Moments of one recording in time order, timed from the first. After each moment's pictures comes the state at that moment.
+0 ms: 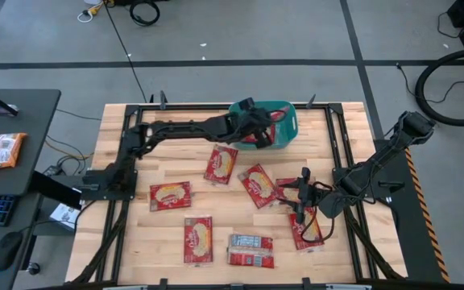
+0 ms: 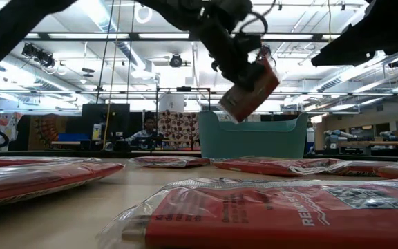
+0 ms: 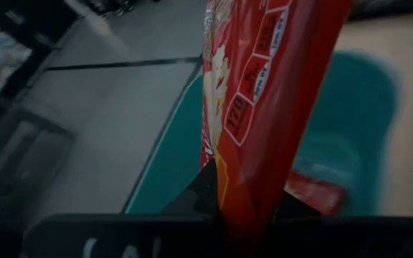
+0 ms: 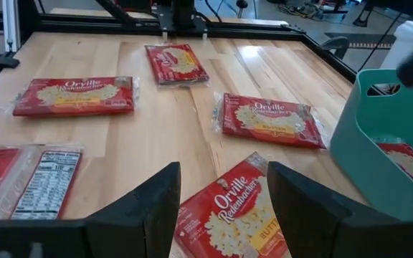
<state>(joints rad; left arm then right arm) 0.21 2.16 1.85 -0.25 -0.54 0.27 0.68 1.11 0.46 0.08 0.85 0.34</state>
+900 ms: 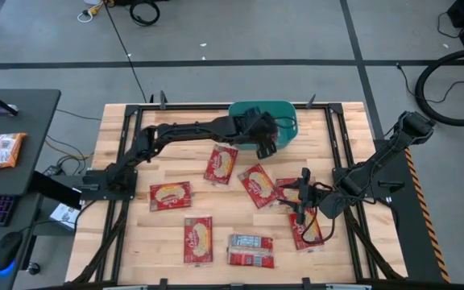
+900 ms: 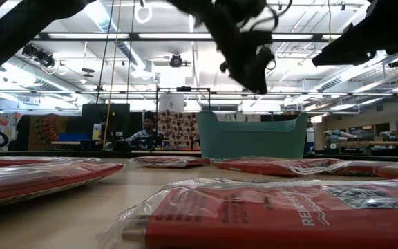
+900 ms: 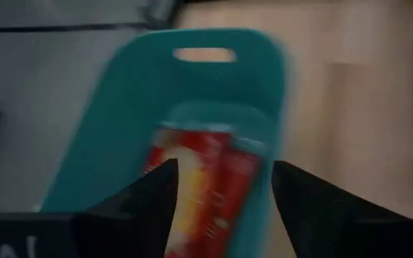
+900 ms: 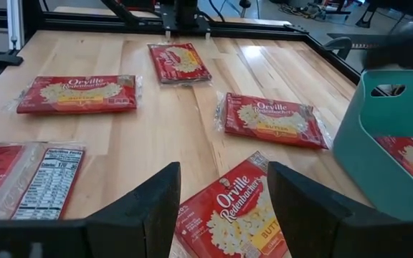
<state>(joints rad) 0.16 2.24 2.12 -0.66 -0.34 0.13 0.68 1.11 0.46 0.07 0.84 0.34</state>
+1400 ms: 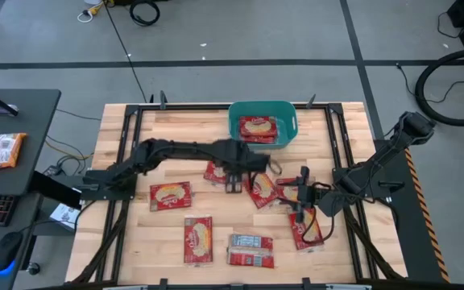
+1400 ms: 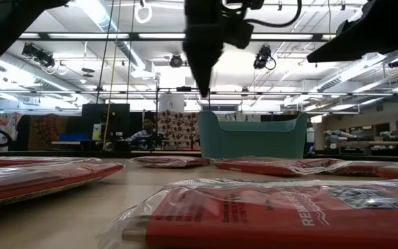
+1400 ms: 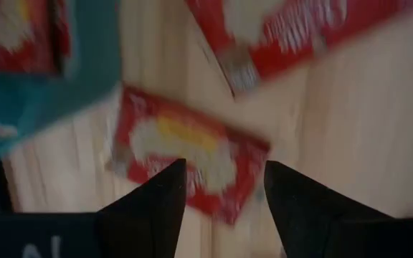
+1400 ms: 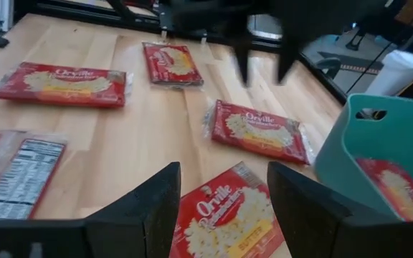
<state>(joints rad) -0.05 2.24 2.19 -1.41 -0.27 -0.05 0.65 1.11 0.46 0.10 0.85 0.18</state>
